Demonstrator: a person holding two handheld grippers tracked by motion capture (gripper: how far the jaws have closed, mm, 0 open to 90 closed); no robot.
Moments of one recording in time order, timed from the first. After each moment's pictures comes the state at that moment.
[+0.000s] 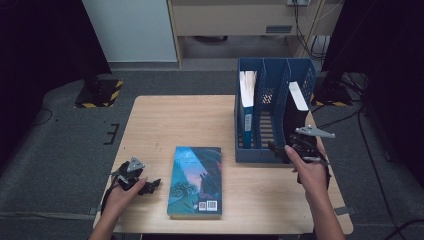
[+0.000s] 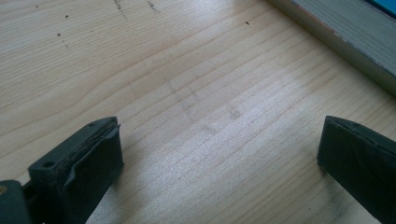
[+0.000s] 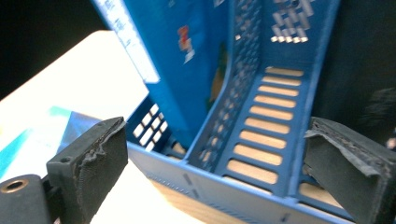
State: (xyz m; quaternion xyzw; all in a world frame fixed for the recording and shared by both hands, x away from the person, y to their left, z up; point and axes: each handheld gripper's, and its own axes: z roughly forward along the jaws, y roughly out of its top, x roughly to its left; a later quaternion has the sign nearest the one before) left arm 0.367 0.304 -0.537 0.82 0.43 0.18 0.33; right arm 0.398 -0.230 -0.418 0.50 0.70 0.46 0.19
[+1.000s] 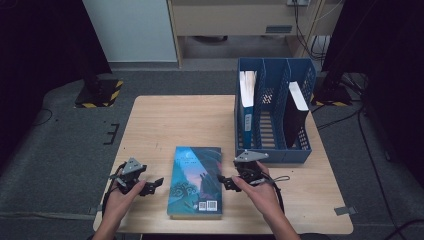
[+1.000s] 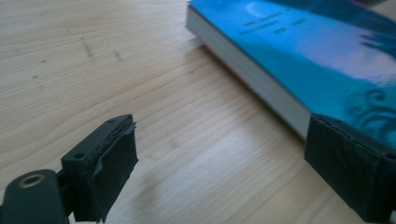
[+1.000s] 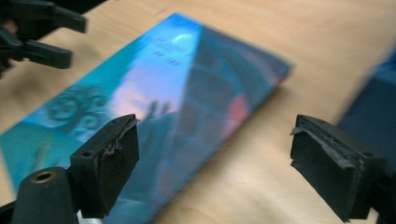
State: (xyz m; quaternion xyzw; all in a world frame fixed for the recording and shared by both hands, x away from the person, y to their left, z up) left arm 0.346 0.288 -0.508 0.80 0.42 0.16 0.41; right arm 0.361 -0.092 -0.477 0.38 0.81 0.44 0.08
